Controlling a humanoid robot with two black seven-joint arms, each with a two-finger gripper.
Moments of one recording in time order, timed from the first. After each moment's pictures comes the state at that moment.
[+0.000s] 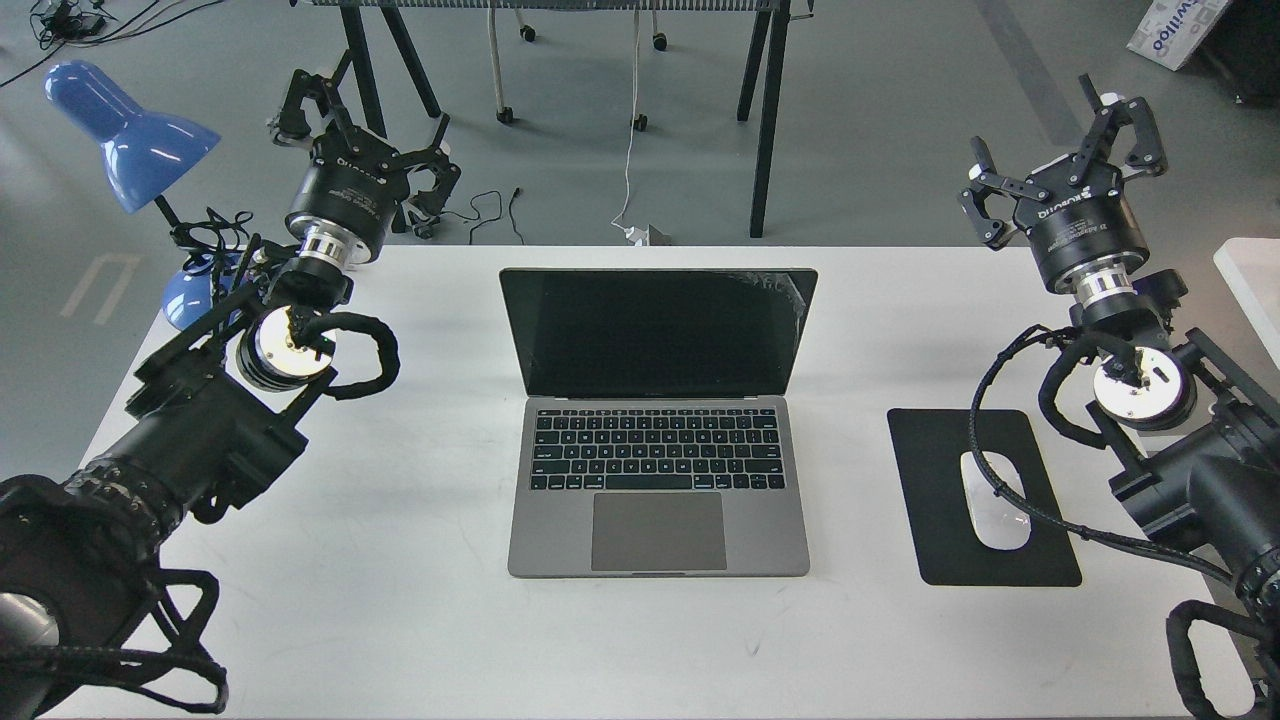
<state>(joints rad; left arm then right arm) -0.84 0.16 -0.82 -0.55 -0.11 -0.47 -0.40 0.67 -0.28 1.08 0.66 -0.08 0.49 0.32</state>
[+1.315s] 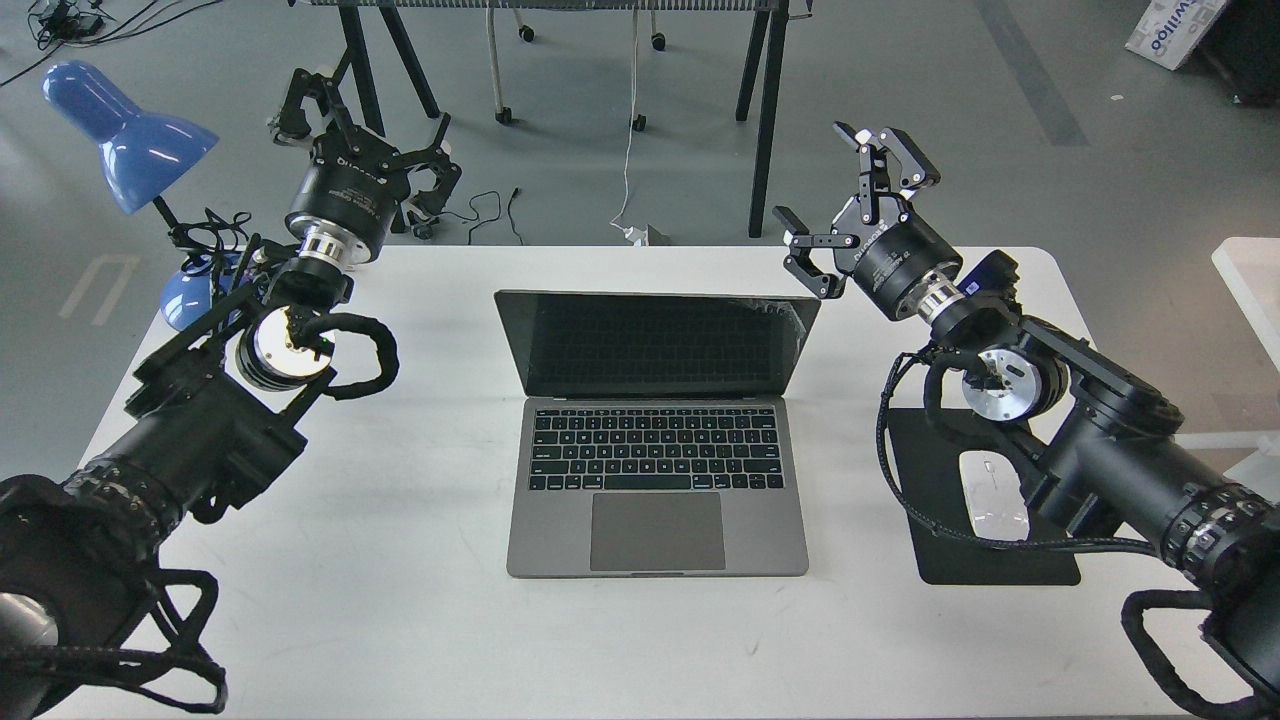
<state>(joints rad) -0.84 0.16 -0.81 -0.55 -0.11 -0.48 -0.40 0.79 -0.23 0.58 0.73 -0.08 0.45 0.31</state>
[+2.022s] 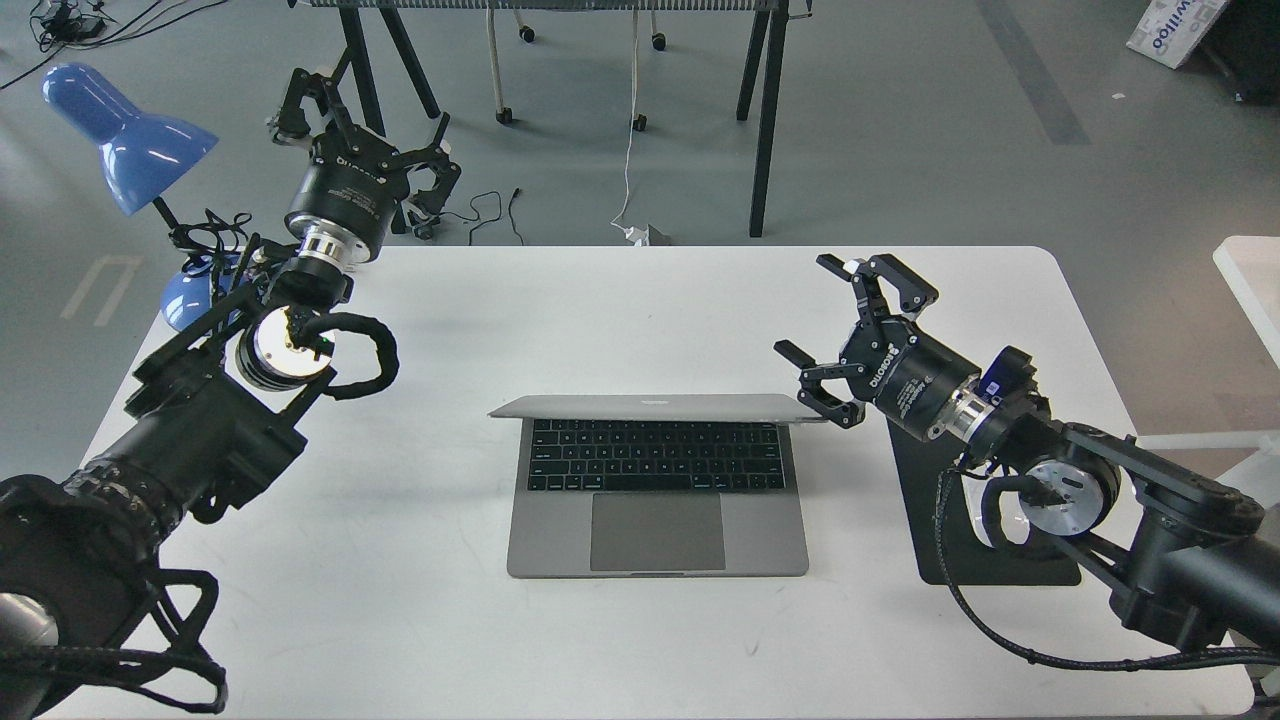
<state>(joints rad) -0.84 0.16 -0.81 -0.55 -0.11 -0.48 -0.40 0.62 -0.43 0.43 1.02 -0.10 0.46 0.32</state>
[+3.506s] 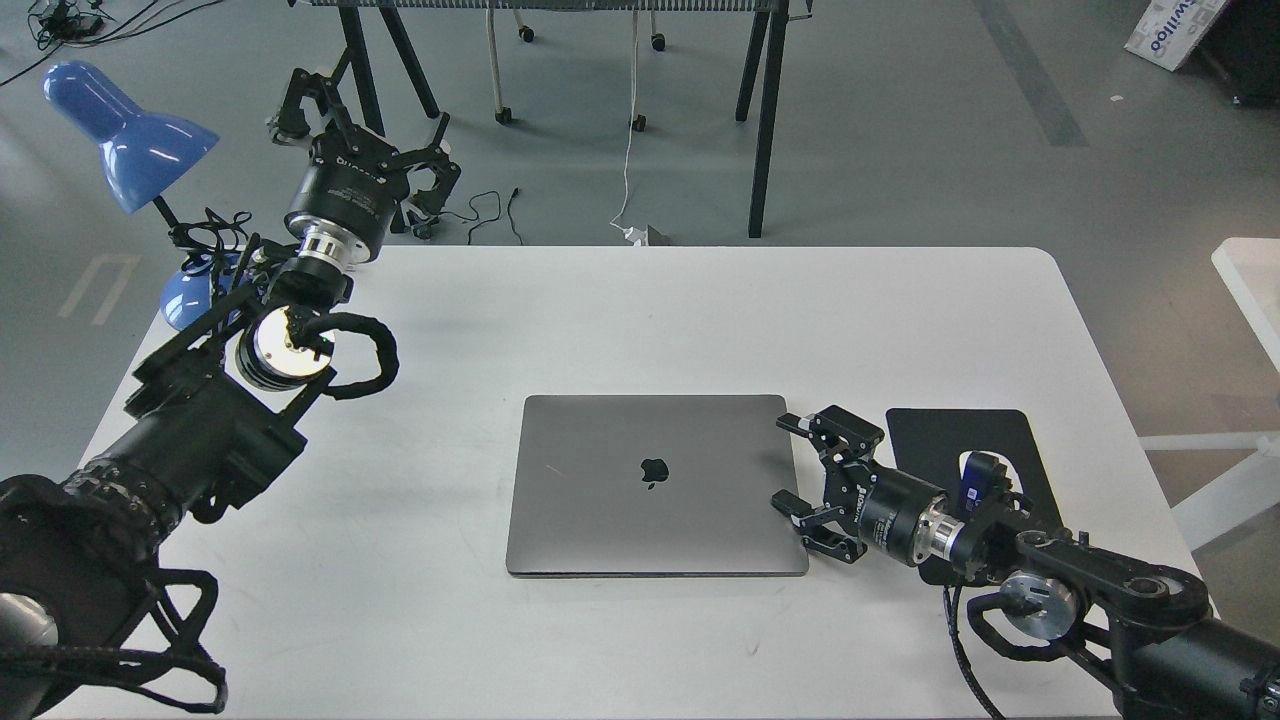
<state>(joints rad) -0.84 0.16 -0.81 -0.55 -0.11 -0.48 -0.40 0.50 -0.36 0.36 0.90 -0.39 0.43 0.32</state>
